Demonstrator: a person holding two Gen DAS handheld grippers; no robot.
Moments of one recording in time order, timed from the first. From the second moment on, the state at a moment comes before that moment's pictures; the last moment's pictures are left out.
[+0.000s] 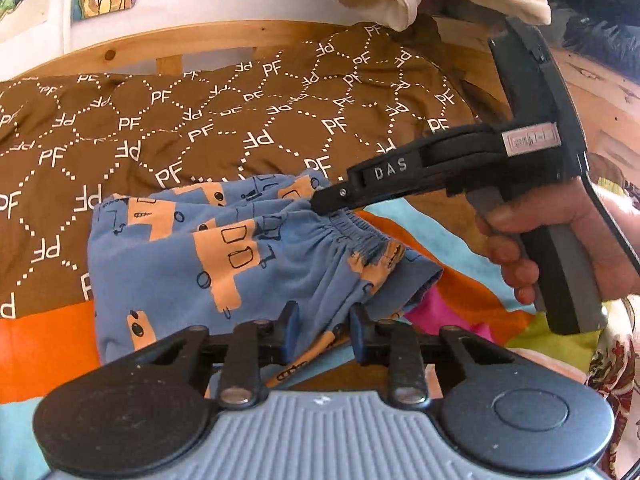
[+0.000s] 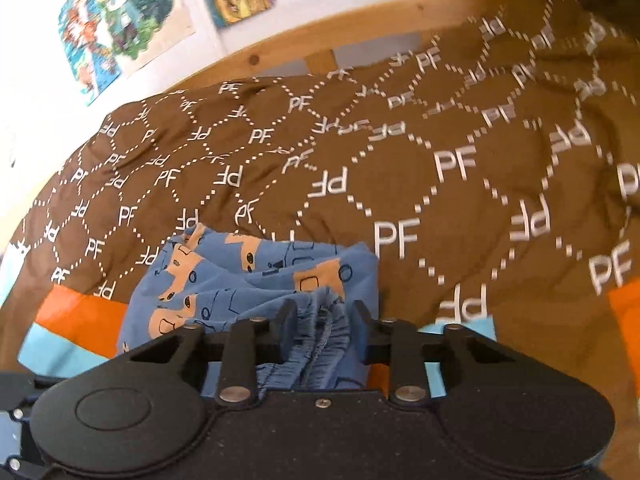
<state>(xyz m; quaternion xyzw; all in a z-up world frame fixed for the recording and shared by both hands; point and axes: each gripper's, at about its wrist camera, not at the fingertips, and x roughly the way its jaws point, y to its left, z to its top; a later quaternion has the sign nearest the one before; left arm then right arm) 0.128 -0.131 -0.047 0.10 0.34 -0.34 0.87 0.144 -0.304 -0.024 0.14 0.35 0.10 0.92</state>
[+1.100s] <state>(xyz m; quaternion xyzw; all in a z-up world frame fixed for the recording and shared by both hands) 0.123 -0.121 -0.024 0.11 0.38 -0.37 0.84 0.095 -0.294 -0.019 0.03 0.37 0.08 0.93</state>
